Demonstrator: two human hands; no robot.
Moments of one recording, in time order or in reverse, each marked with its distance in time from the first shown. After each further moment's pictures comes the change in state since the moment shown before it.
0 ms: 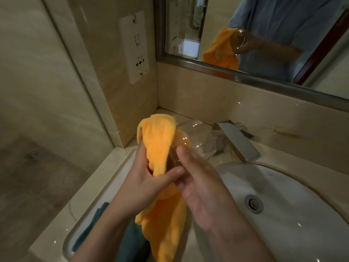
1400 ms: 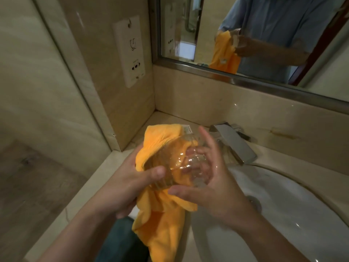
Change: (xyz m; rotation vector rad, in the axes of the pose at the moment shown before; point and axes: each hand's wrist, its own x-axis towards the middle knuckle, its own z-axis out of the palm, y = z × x) left_hand 0.015 -0.016 -0.020 -0.300 -0.298 0.056; right_hand -0.008 -0.016 -0.025 -0.724 -0.030 -0.265
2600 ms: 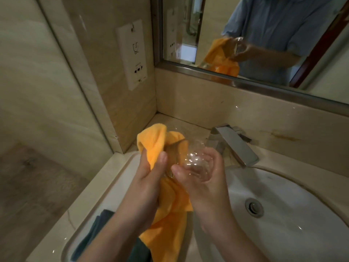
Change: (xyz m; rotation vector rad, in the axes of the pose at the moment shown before) left_hand 0.002 -0.021 0.029 -0.011 0.340 -0.009; right_hand 0.008 0.017 0.032 0.223 0.407 -0.010
